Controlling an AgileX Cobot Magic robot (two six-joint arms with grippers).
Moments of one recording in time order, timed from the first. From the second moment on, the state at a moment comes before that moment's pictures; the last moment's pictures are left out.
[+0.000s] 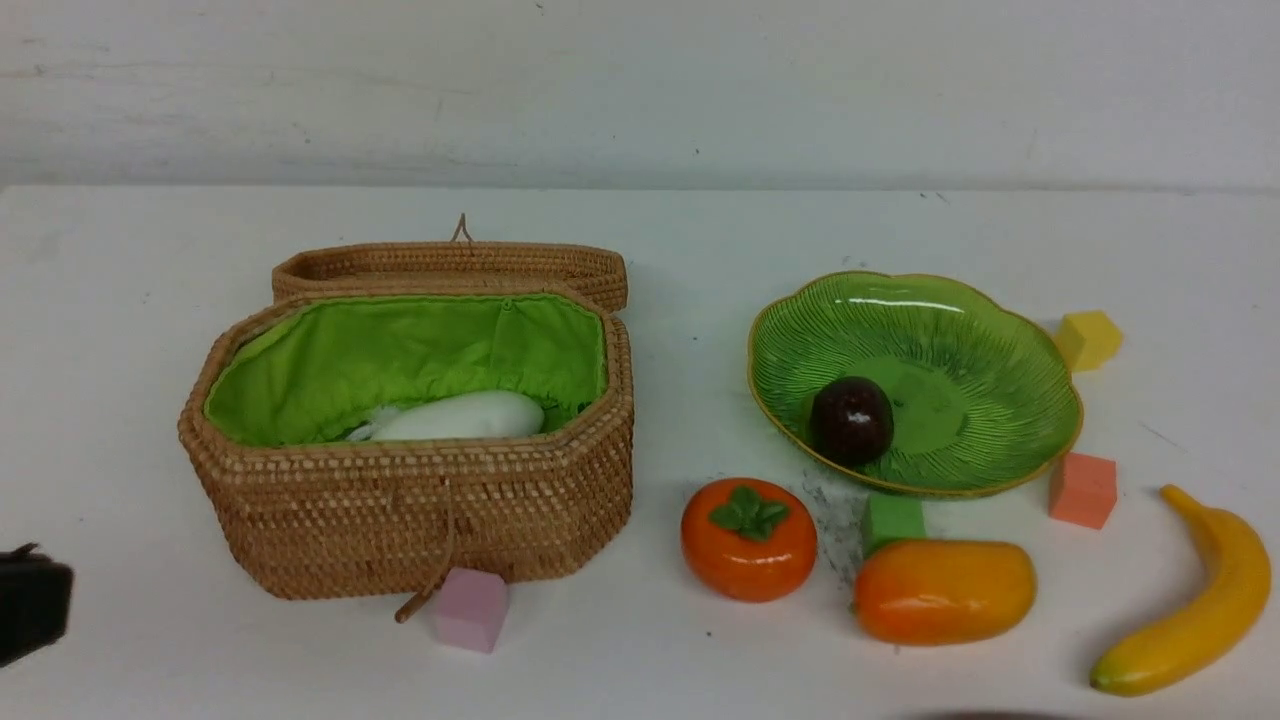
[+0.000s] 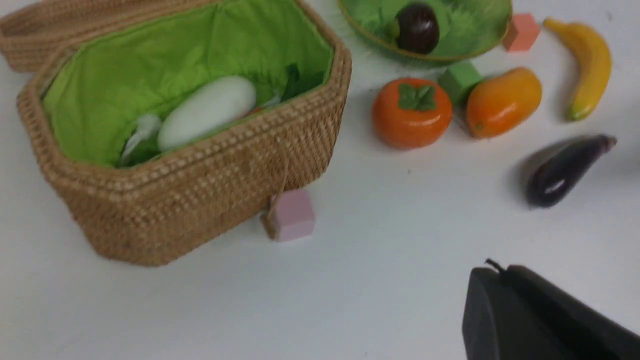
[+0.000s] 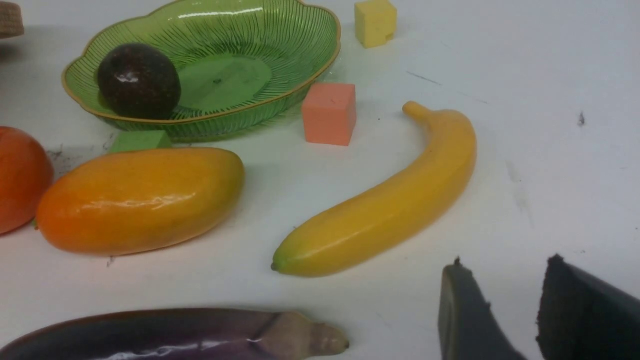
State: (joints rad) right arm 0.03 -0.01 0.01 -0.16 0.39 0.25; left arm -0.48 0.54 -0.87 -0.15 0.92 0.00
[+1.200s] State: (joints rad) right arm 0.03 -0.01 0.01 -0.16 0.39 0.25; left arm -0.44 0.40 -0.60 -0.08 0.35 0.00
